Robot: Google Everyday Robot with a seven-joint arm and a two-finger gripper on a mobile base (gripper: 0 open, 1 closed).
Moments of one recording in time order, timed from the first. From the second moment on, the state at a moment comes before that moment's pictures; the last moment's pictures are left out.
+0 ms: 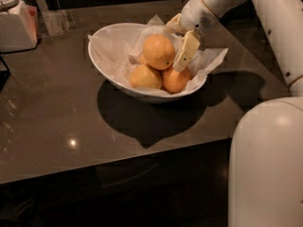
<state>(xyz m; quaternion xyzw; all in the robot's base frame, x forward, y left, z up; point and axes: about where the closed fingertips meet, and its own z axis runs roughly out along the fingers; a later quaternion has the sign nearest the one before) 0.643 -0.062 0.915 -0.69 0.64 0.24 0.25</state>
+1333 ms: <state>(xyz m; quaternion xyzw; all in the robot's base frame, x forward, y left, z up) 0.610 -0.025 0.914 -0.67 0.62 0.29 0.29</state>
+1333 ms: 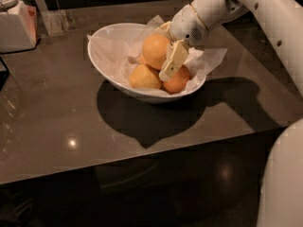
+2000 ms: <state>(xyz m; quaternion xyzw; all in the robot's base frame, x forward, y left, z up) 0.590 -0.018 0.921 -0.68 0.60 0.29 0.31</state>
